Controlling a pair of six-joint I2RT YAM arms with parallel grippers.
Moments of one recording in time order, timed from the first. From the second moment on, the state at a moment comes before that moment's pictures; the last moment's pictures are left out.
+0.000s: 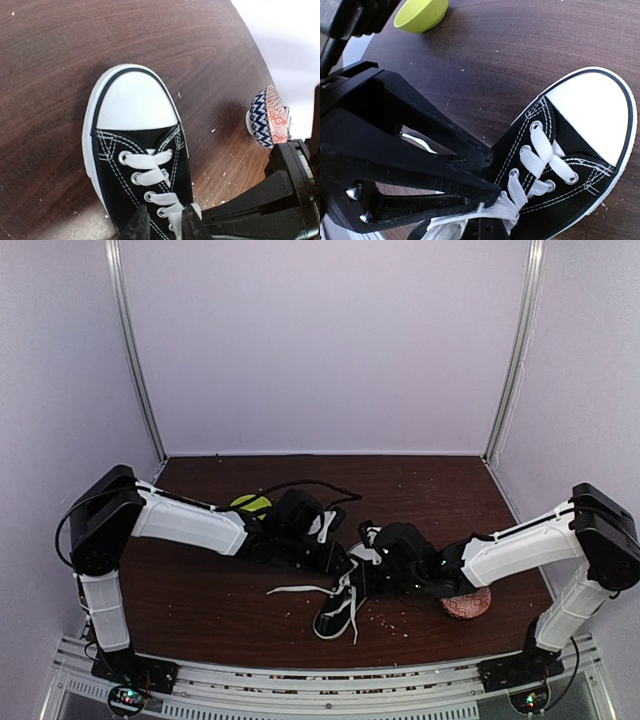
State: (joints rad) left arm -0.97 1.93 1.17 0.03 0.29 -0.62; right arm 1.01 1.61 0.75 0.15 0.08 0.74
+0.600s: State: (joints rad) left arm -0.96 1.93 1.10 0.17 0.37 -0.68; right arm 1.01 1.61 0.74 0.15 0.08 0.74
